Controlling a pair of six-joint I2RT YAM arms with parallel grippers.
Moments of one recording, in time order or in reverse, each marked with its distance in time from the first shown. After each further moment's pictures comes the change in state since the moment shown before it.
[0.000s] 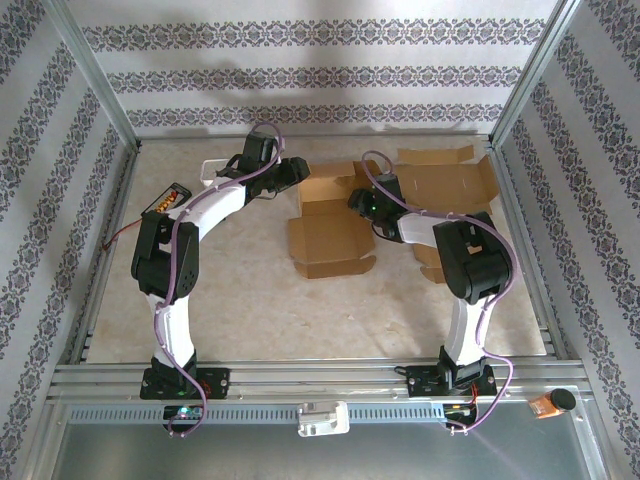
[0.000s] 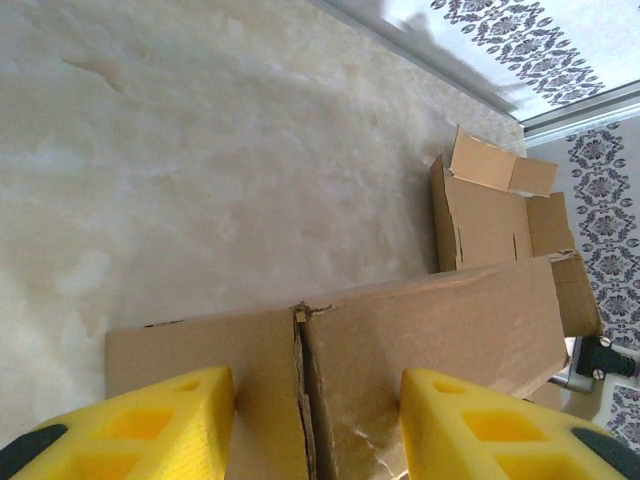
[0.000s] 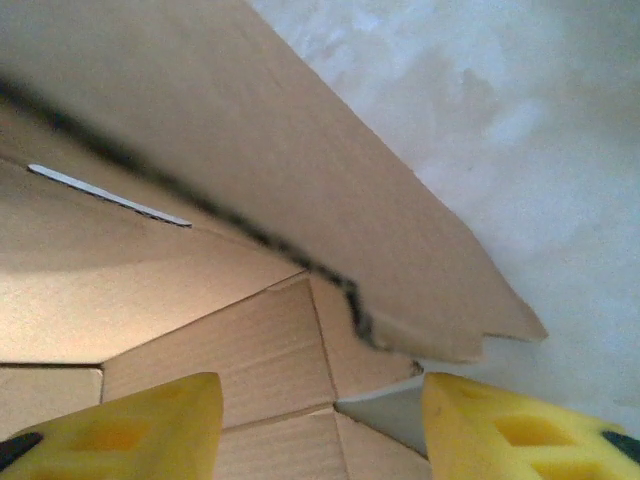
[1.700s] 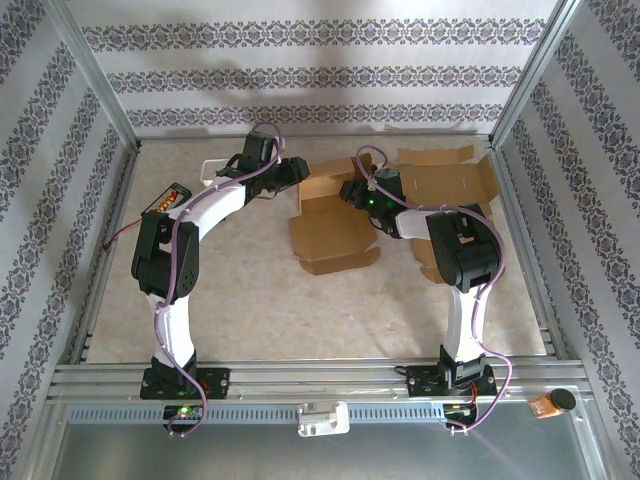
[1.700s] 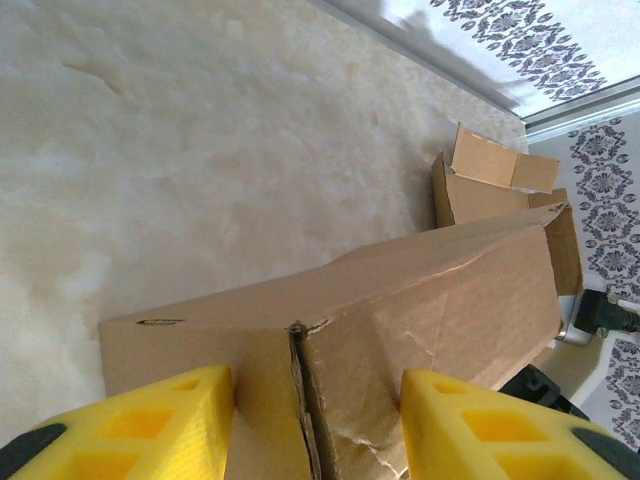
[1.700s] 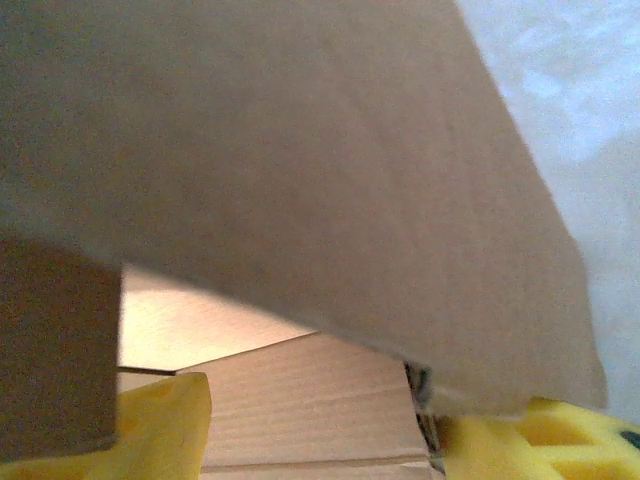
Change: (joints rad) left arm 0.000 0.002 0.002 -0.002 0.003 0.011; right arm -0.026 0.108 0.060 0.206 -0.186 -0.087
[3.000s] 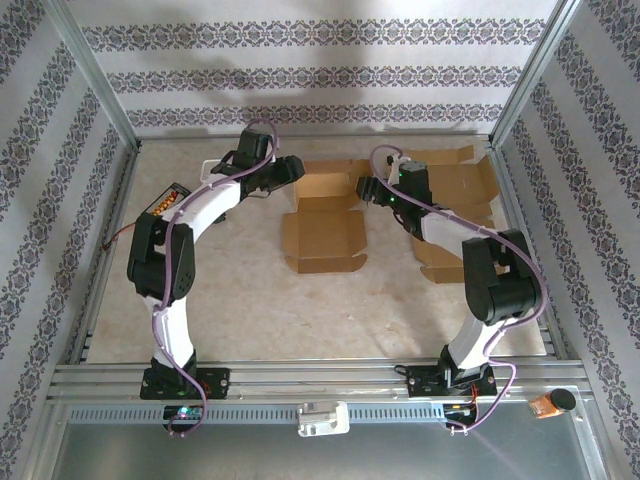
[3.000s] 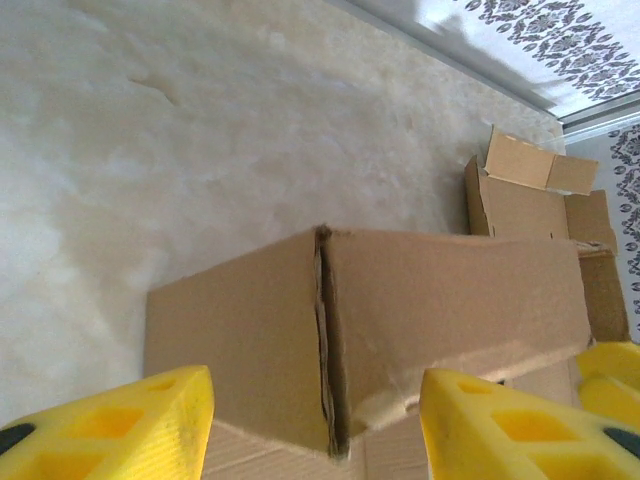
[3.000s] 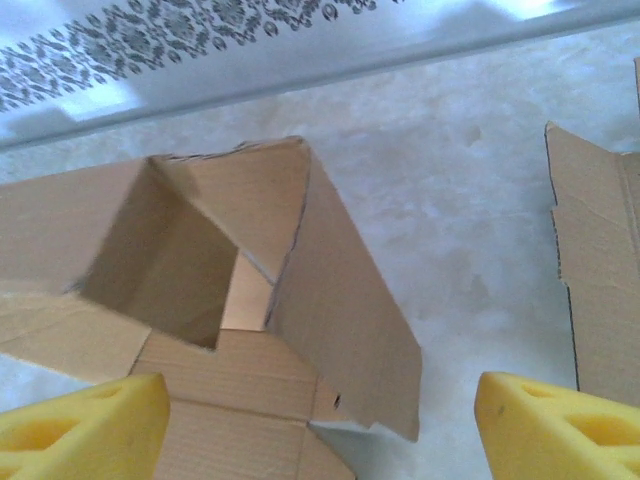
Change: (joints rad) left arm 0.020 -0.051 0.000 -0.102 -0.042 0.049; right arm -0.072 -0.288 -0.082 -0.208 0.058 -0.333
